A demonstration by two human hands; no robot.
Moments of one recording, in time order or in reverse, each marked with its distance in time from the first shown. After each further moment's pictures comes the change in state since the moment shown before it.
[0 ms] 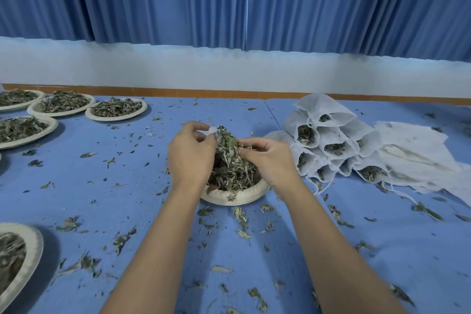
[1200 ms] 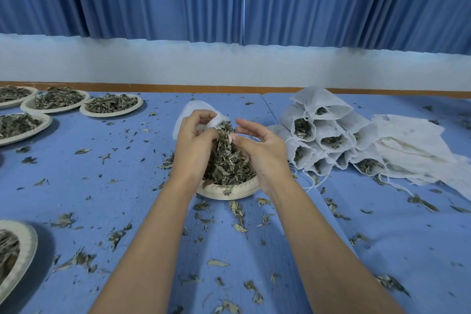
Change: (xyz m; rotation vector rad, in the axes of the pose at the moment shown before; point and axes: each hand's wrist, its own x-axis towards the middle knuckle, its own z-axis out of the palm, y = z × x) left_hand -0.002 0.000 0.002 -0.418 -0.237 0.055; right_hand -0.001 0.000 0.012 0.296 0.120 0.046
